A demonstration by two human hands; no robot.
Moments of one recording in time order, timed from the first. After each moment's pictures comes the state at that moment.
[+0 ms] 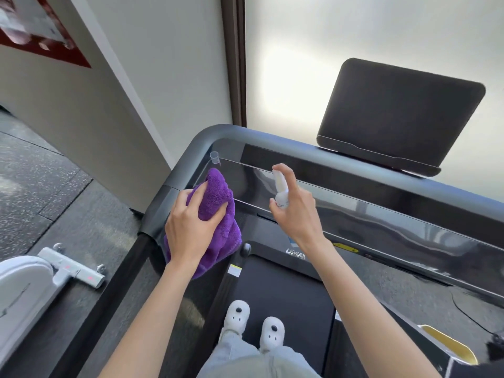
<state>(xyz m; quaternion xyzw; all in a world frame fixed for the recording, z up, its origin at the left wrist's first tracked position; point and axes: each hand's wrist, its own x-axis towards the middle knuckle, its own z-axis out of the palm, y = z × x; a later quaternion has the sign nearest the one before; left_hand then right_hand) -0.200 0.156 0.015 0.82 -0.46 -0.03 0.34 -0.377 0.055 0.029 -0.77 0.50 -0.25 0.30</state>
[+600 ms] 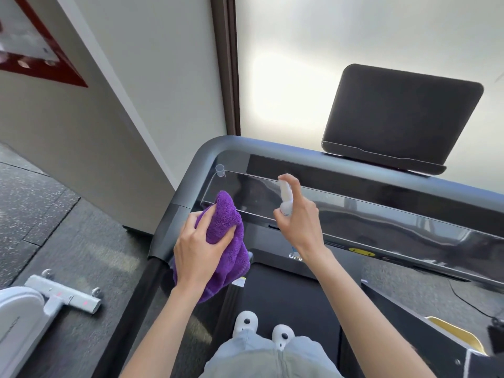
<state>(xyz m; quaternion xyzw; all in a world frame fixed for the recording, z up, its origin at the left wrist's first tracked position) -0.169 0.164 -0.002 0.78 -0.50 -0.09 0.35 -0.342 0.060 0.015 -0.73 0.55 -0.28 0.29</state>
